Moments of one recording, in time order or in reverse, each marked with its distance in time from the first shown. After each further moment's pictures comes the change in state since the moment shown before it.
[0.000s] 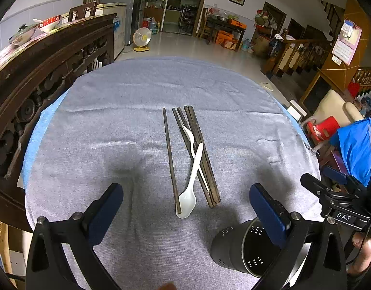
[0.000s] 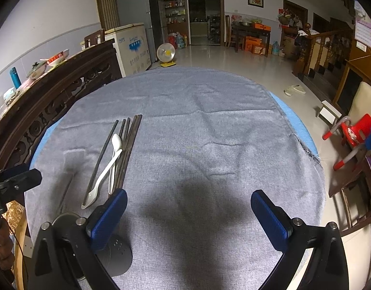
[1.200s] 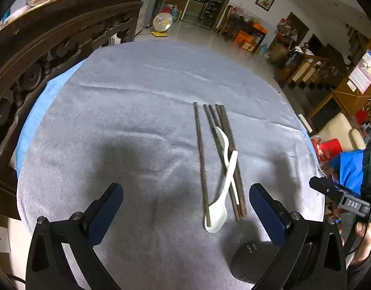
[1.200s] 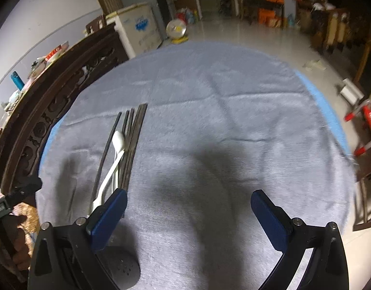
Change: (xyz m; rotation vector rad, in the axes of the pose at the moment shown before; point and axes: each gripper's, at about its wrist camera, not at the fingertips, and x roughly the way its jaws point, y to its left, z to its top) left arm 0.043 0.063 0.013 -0.176 0.061 -0.013; right arm 0.078 -0.011 0.044 0.051 0.228 0.177
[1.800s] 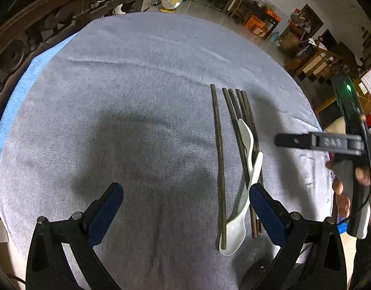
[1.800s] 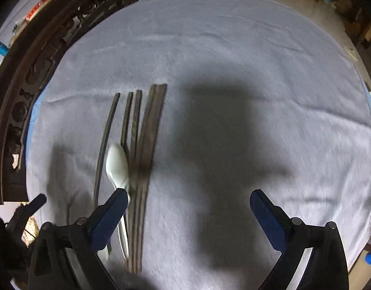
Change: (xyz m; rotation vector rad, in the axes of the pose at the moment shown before) left arm 0.063 0.016 0.018 -0.063 0.133 0.009; right arm 0.131 0.067 0.095 -0.140 0.341 -0.045
